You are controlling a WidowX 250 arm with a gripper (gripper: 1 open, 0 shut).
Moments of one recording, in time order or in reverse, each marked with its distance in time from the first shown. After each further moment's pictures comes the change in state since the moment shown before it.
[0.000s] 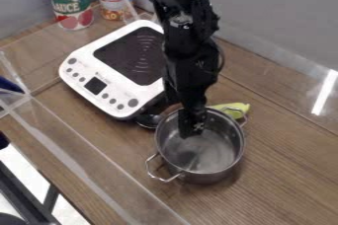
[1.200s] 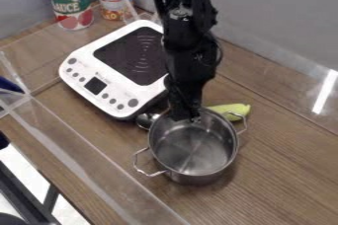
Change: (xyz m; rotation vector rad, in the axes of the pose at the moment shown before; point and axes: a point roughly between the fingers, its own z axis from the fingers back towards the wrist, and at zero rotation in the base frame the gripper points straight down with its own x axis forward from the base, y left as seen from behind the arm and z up) arm -0.001 0.008 0.001 -0.016 0.026 -0.008
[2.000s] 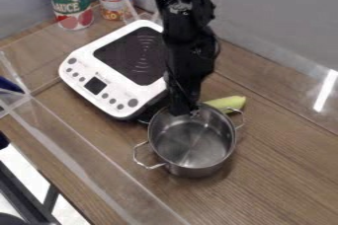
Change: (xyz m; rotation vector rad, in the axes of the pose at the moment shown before) arm 0.002 0.010 -0.002 -0.015 0.010 -0.009
